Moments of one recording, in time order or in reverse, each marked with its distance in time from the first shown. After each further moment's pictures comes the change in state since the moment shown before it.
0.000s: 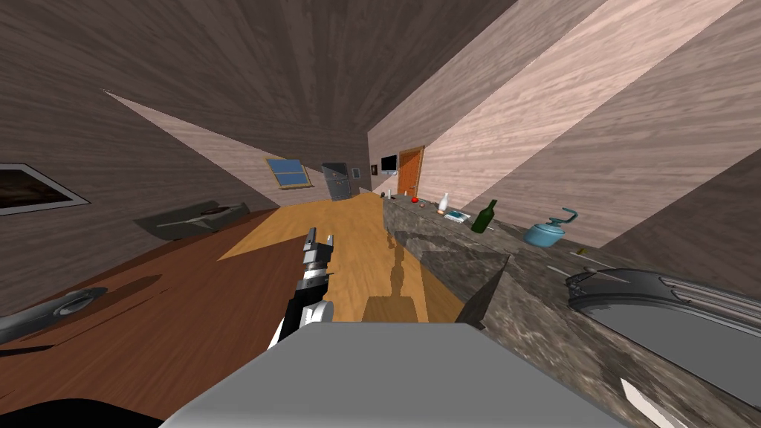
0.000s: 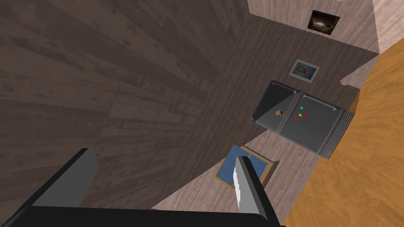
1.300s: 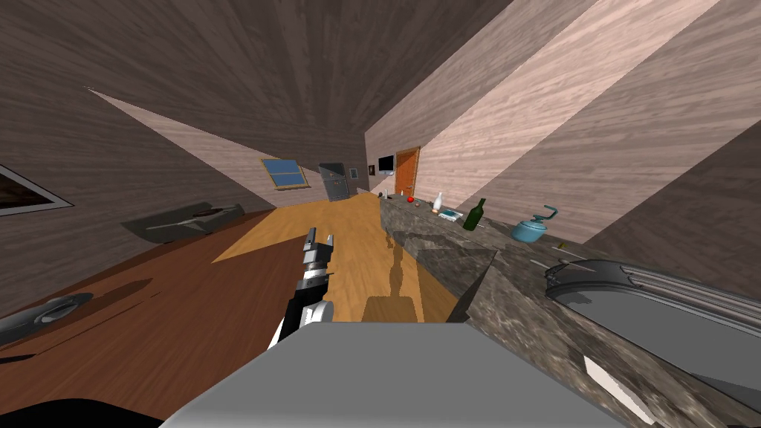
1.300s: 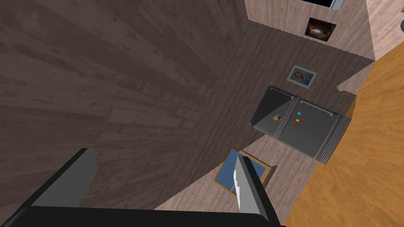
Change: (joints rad) left arm 0.000 0.000 0.000 0.000 0.000 0.000 0.000; right arm 0.020 -0.065 -0.005 -0.256 0.084 0.154 -0.164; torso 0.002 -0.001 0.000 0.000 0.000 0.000
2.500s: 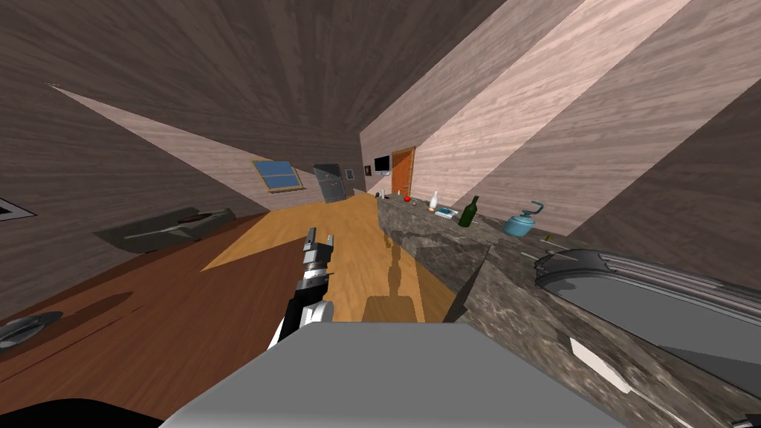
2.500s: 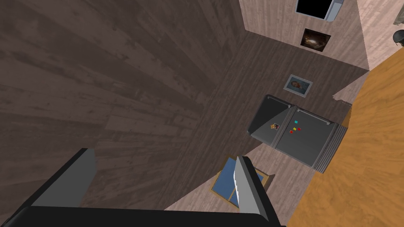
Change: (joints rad) left arm 0.000 0.000 0.000 0.000 0.000 0.000 0.000; right arm 0.012 -0.071 -0.011 -0.016 0.017 0.025 -0.025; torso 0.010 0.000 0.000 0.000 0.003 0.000
